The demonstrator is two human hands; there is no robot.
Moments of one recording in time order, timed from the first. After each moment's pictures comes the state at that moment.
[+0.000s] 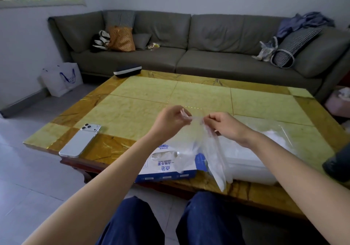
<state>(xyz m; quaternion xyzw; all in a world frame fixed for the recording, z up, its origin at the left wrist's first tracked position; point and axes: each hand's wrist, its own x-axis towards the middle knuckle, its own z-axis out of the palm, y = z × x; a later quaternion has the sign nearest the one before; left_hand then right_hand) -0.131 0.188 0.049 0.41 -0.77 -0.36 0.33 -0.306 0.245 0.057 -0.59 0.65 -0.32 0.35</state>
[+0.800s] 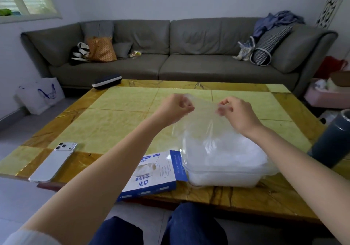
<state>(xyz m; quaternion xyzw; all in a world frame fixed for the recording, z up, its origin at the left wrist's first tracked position) -0.224 0.167 0.094 0.38 -0.85 -0.28 0.22 -0.396 0.255 0.073 -0.56 0.72 -0.39 0.08</state>
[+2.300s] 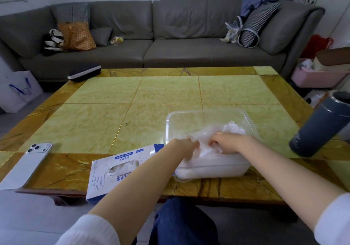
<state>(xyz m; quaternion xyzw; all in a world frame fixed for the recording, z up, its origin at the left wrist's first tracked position) -0.295 0.192 -0.026 0.31 -0.90 -0.11 -0.30 -0.442 0.257 -0.026 -0.63 0.73 0.15 0.23</state>
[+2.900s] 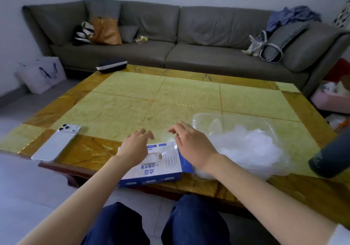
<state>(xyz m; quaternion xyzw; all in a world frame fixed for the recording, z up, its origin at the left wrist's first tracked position) -0.103 0.167 -0.023 0.50 -0.86 -0.09 0.05 -0.275 0.247 0.008 -0.77 0.60 -0.23 0.03</state>
